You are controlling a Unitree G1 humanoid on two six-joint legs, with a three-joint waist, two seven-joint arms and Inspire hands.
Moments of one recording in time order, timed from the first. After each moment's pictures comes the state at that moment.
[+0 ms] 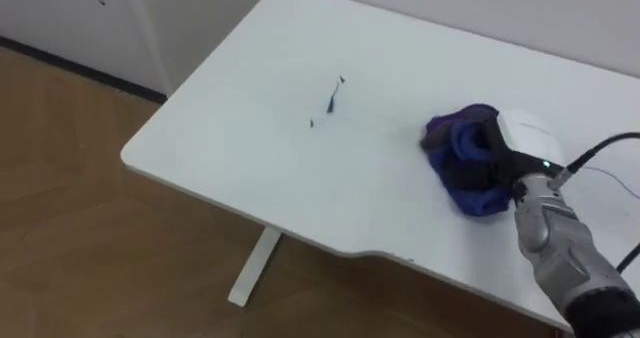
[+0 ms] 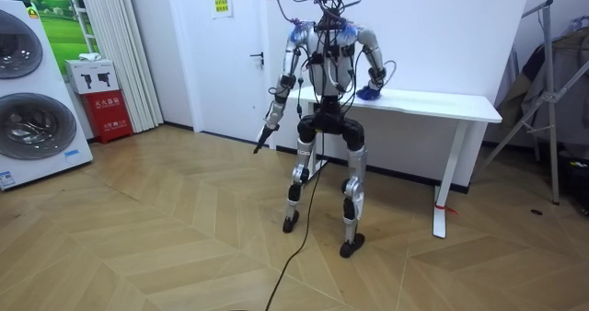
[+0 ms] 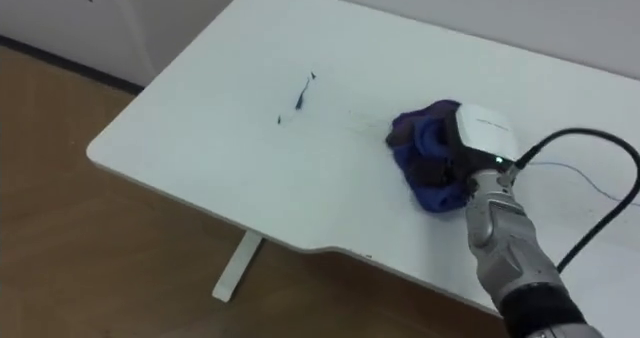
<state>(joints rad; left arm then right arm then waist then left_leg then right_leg) 0.36 0.28 0.16 0.86 0.23 0.10 0.21 -0.21 -0.44 0.16 0.66 -0.72 0.02 -0.34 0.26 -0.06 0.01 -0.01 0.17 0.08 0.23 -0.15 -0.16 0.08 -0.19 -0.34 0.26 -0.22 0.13</state>
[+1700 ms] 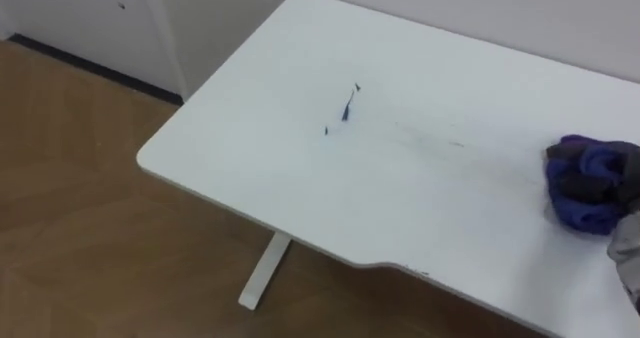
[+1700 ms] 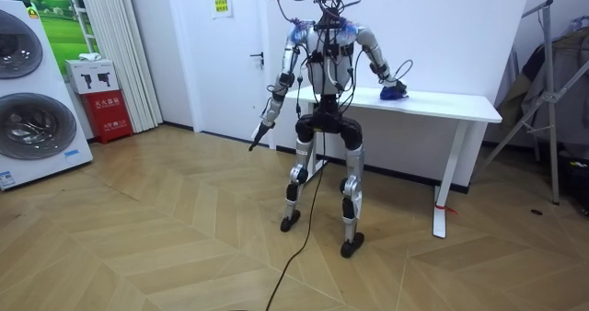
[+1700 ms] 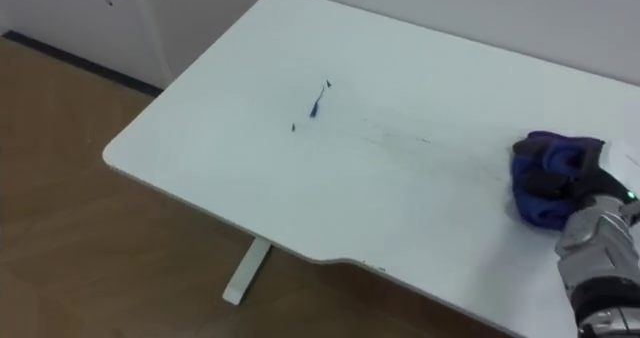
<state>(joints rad) 0.36 0.28 0.17 0.81 0.23 0.13 0.19 -0.46 -0.59 0.09 1.03 -0.48 0.13 -0.31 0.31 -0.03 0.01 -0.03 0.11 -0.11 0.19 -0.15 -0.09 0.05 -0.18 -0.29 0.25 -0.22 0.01</state>
